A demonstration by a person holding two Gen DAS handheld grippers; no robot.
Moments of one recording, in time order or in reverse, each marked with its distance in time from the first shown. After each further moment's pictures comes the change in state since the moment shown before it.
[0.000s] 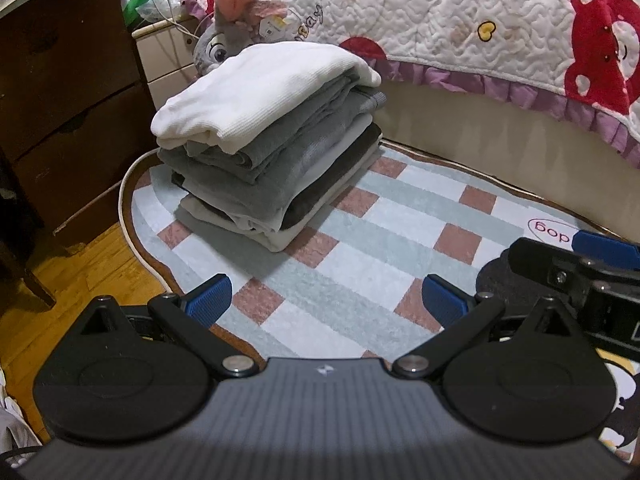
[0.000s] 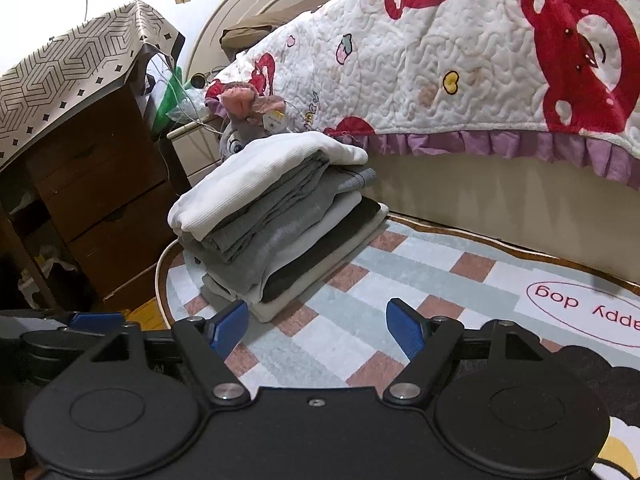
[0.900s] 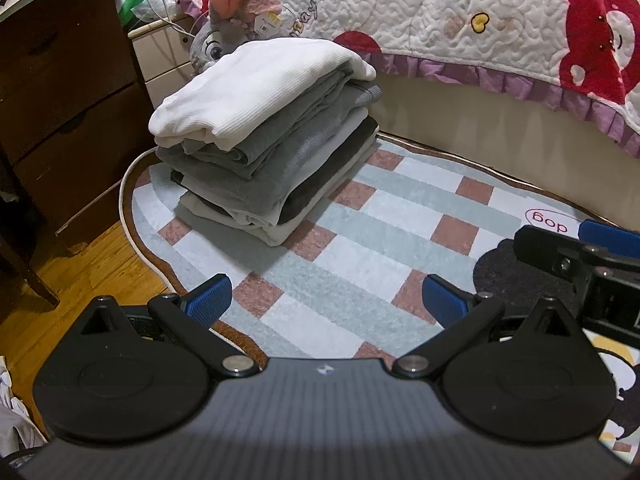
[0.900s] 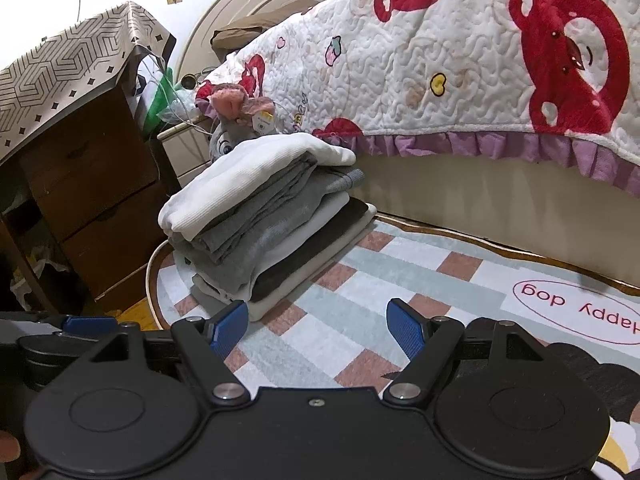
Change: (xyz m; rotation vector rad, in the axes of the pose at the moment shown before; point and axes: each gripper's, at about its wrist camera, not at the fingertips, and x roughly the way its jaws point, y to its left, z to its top) left arm -0.006 -0.006 0.000 0.024 0.014 -0.003; right arm -0.009 -0.004 0.001 0.002 -0.007 -0.028
